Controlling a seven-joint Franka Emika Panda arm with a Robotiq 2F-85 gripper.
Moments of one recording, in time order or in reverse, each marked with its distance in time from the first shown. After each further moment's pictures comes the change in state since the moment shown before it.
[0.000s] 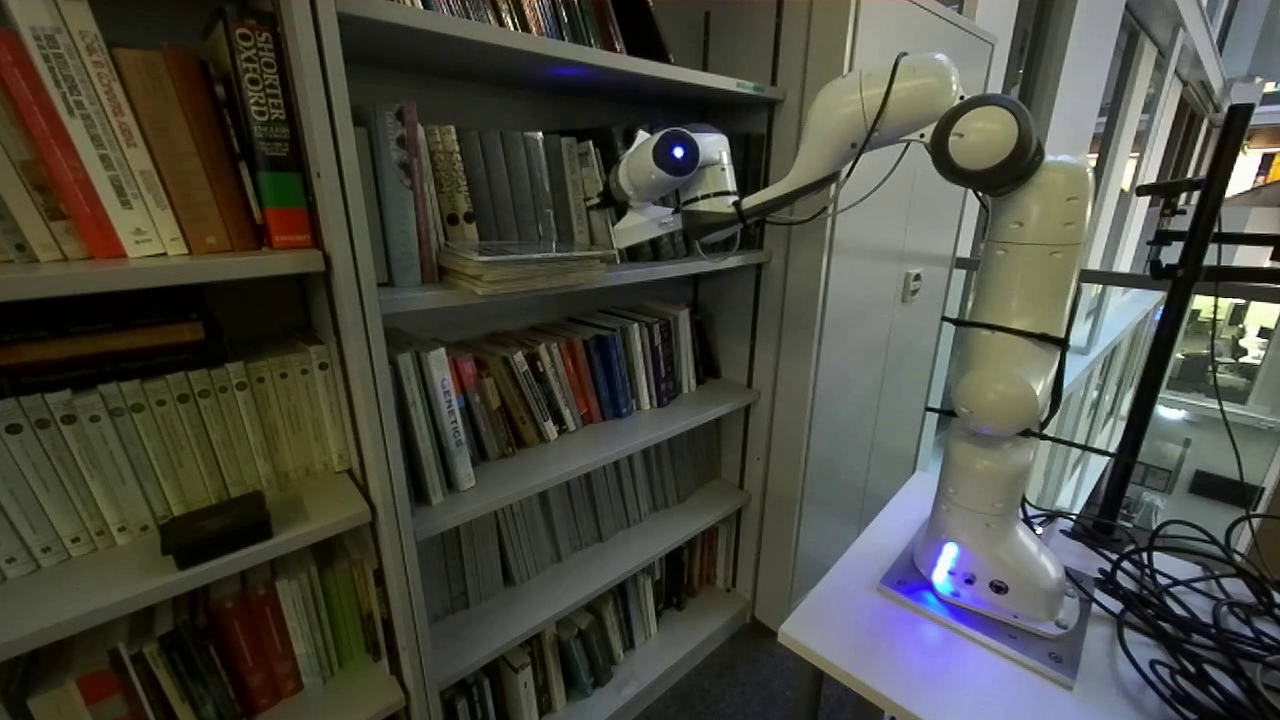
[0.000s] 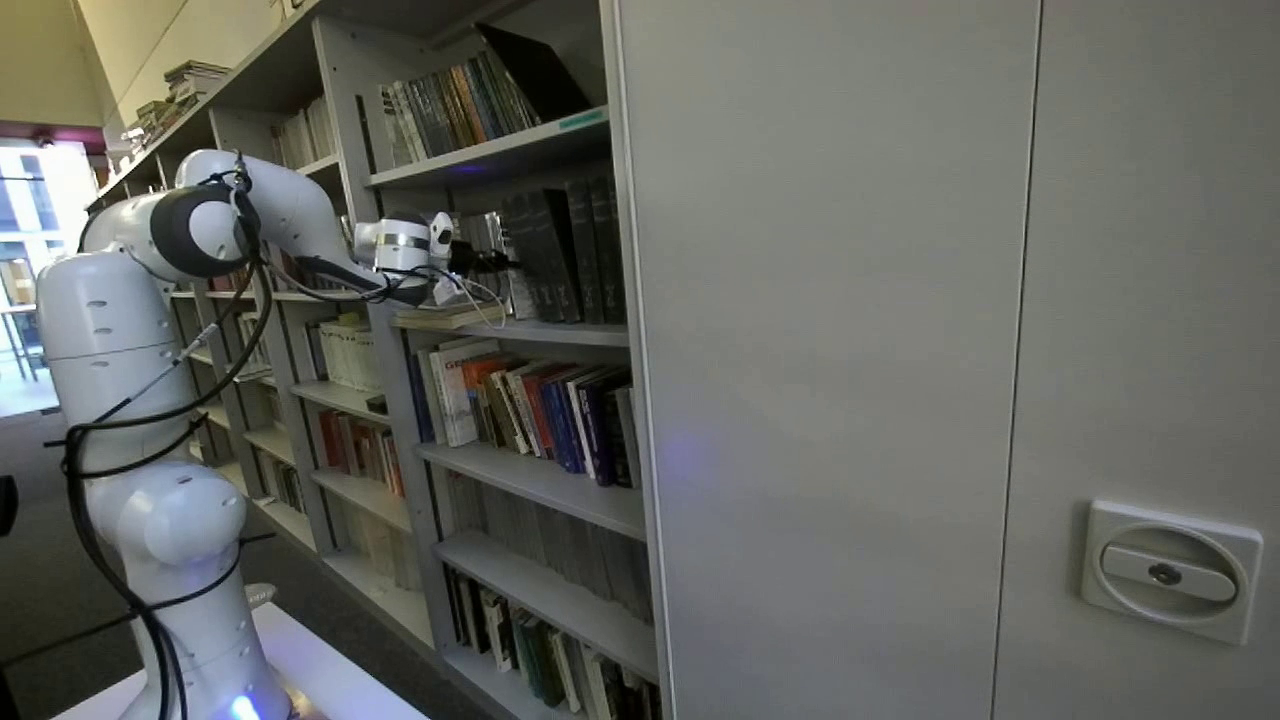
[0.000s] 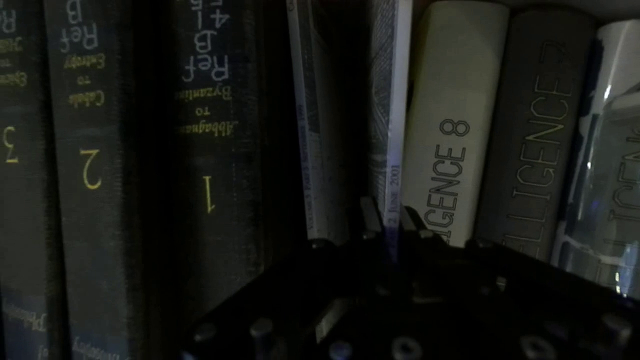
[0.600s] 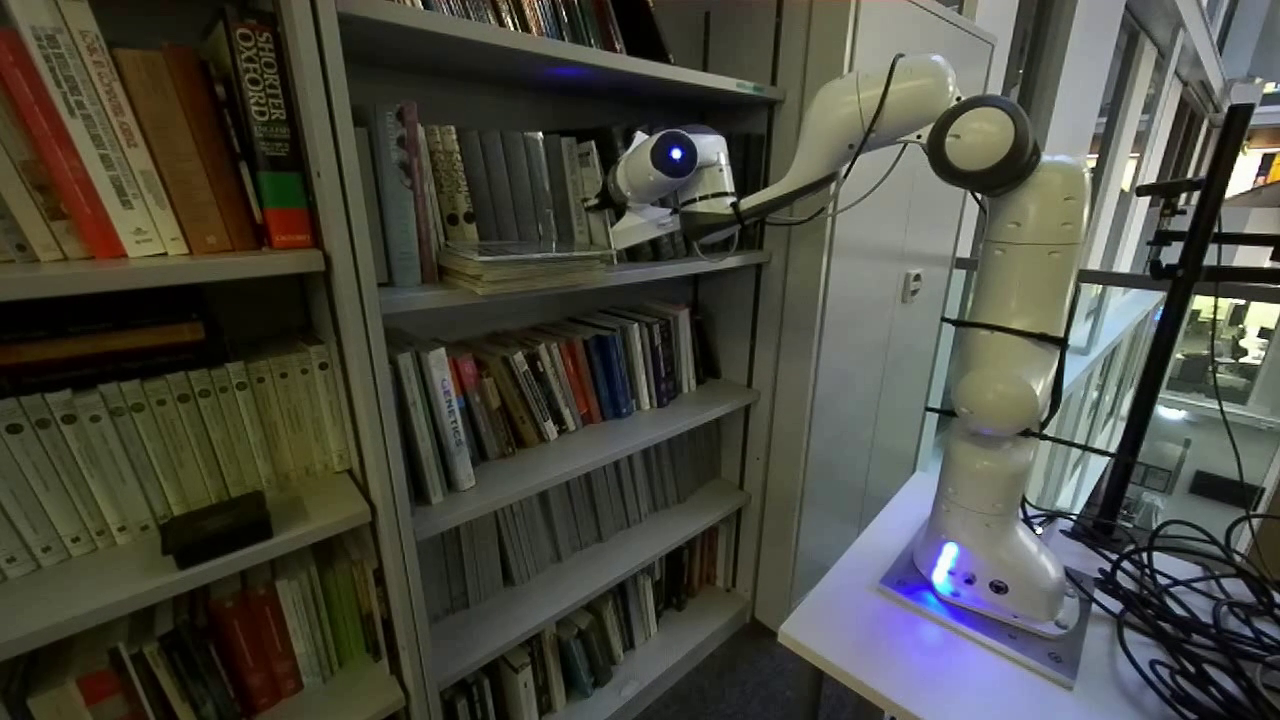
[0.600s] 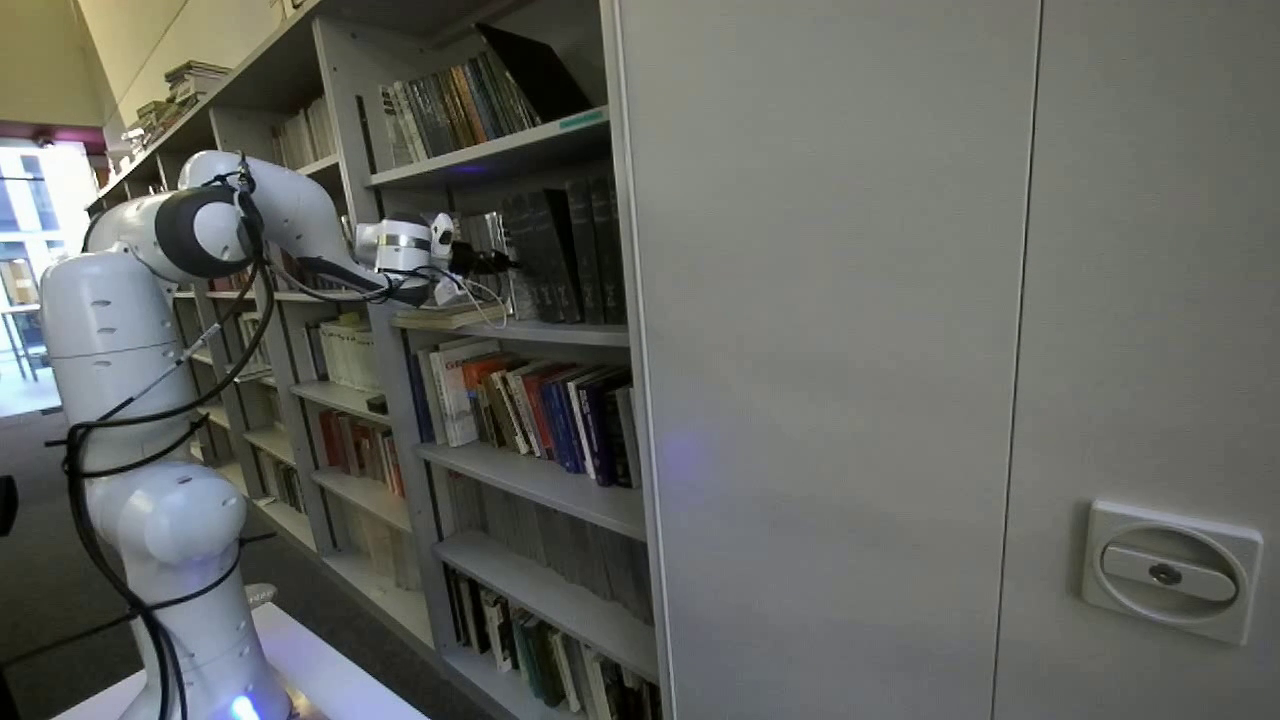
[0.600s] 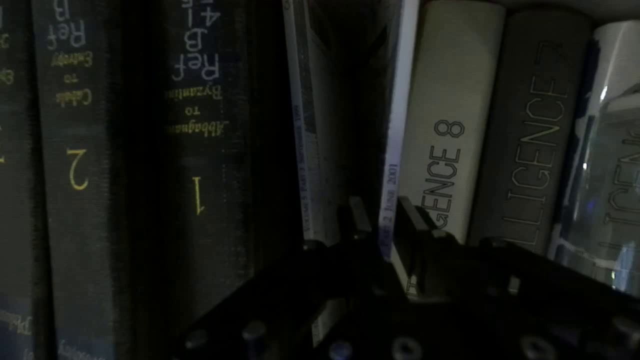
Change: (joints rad) arm 0.000 0.015 0.003 0.013 -0.007 0.000 0.000
